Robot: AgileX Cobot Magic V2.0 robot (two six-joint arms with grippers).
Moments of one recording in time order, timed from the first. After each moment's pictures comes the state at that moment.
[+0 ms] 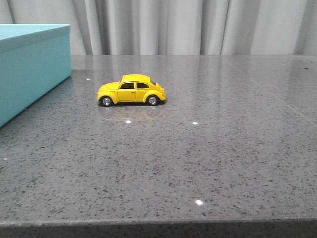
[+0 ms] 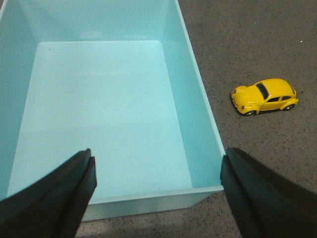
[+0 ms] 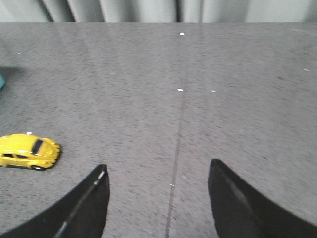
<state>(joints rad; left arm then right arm) -0.05 0.66 -0.93 -0.20 0.95 0.04 0.19 0.84 -0.89 0.22 0.56 -0.06</state>
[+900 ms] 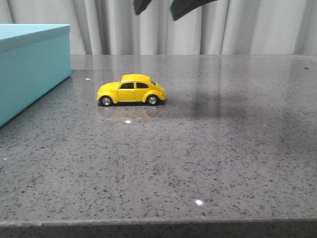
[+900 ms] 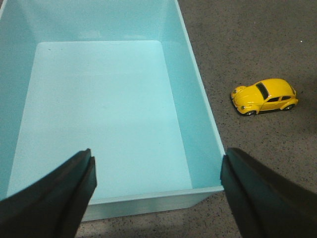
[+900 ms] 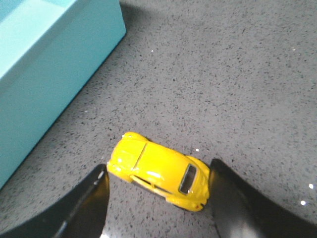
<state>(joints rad) -0.05 0.66 -0.93 -0.20 0.95 0.04 0.71 1.54 -1.31 -0.07 0.49 0.36</state>
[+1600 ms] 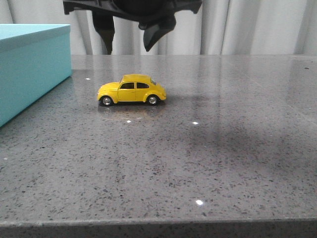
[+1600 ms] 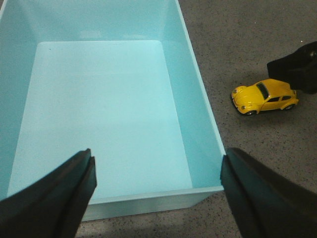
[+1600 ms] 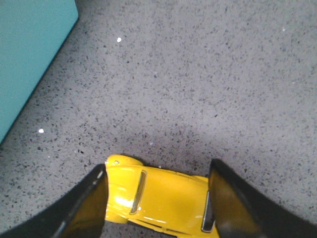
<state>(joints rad) -0.05 0.66 -0.93 -0.20 0.95 0.04 0.88 1.81 -1.55 -0.56 0.71 0.91</state>
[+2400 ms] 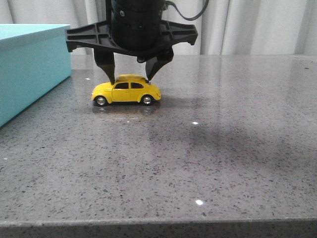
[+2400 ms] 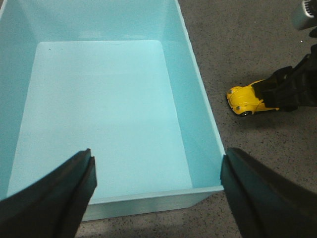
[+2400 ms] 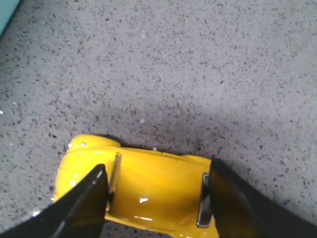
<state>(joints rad) -0.05 0.66 -0.93 -0.20 0.95 0.04 0.88 1.90 -1.55 -0.55 0.75 0.96</state>
